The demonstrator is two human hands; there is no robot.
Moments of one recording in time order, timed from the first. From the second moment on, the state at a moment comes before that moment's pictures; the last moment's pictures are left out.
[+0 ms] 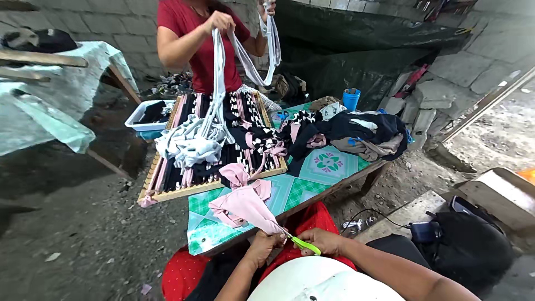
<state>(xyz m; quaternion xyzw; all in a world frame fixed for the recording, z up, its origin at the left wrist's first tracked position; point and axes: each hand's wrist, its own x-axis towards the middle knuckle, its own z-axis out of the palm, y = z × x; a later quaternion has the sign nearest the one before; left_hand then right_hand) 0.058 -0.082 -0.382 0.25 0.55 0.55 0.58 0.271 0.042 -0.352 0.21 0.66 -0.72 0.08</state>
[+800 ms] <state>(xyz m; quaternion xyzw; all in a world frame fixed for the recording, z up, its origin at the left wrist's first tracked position) 0.050 -0.079 -0.402 0.33 0.65 0.48 0.50 0.267 0.034 -0.347 0.25 0.66 -0.70 0.08</state>
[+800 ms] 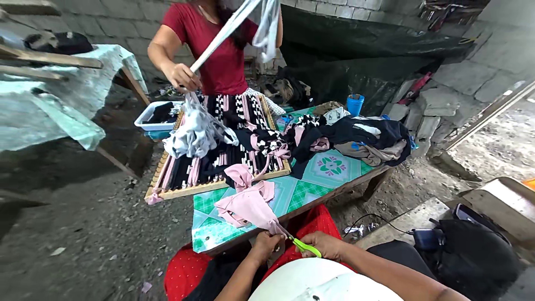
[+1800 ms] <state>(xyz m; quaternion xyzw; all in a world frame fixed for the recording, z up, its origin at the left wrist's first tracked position) 0.046 -0.090 -0.386 0.26 0.48 0.54 0.64 0.258 0.058 -0.331 0.19 0.68 -0.67 0.22</state>
